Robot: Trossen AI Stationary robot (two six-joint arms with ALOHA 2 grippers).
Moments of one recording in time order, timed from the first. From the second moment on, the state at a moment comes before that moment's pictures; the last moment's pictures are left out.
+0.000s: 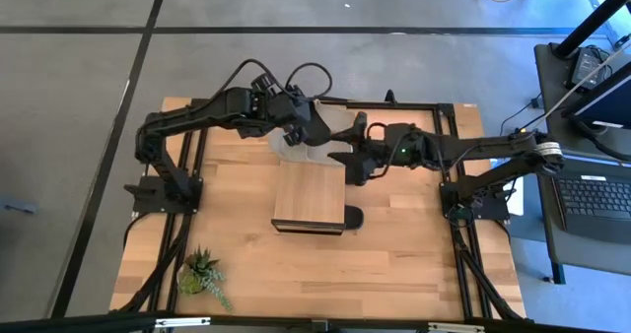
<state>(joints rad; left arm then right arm) 0.14 1.70 1.99 -1.27 -0.74 -0.14 -0.01 1.32 1.09 0.00 0.21 -1.00</state>
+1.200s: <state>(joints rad) 0.07 1.70 1.99 -1.26 -0.75 -0.15 0.02 1.42 1.16 0.04 0.30 -0.97</state>
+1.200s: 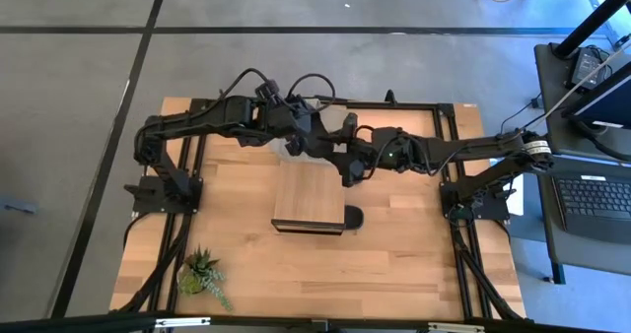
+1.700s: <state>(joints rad) 0.07 1.70 1.99 -1.26 -0.75 -0.12 0.02 1.43 1.16 0.02 0.31 -0.97</state>
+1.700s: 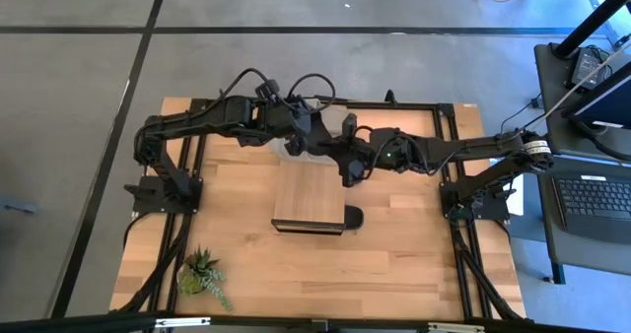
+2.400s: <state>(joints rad) 0.07 1.68 1.99 -1.30 -0.93 -0.04 0.06 1.37 1.16 -0.07 0.47 -0.92</state>
